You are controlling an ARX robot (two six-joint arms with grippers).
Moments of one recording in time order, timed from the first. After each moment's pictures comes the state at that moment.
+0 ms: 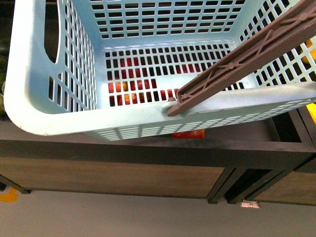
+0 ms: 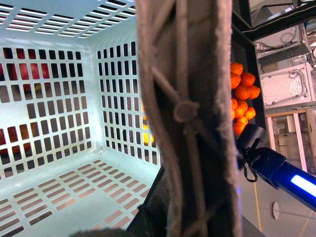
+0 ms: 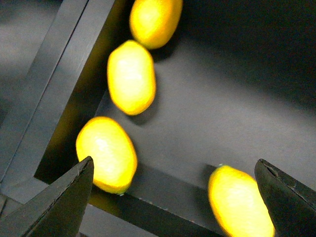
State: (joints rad) left arm -0.67 1.71 1.39 -0.18 0.18 -0.88; right arm -0.63 2.37 1.50 -0.21 -0.55 -0.87
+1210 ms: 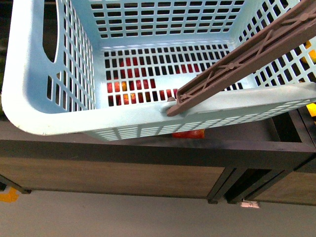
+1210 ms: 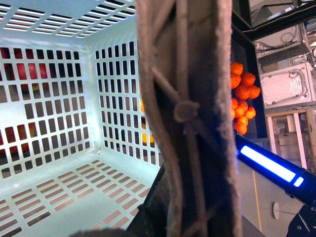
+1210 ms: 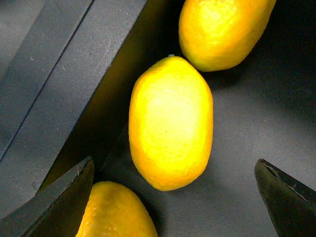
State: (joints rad) left arm -0.67 1.71 1.39 -0.18 0.18 -0.88; right arm -0.49 2.70 1.81 -0.26 -0.56 -0.86
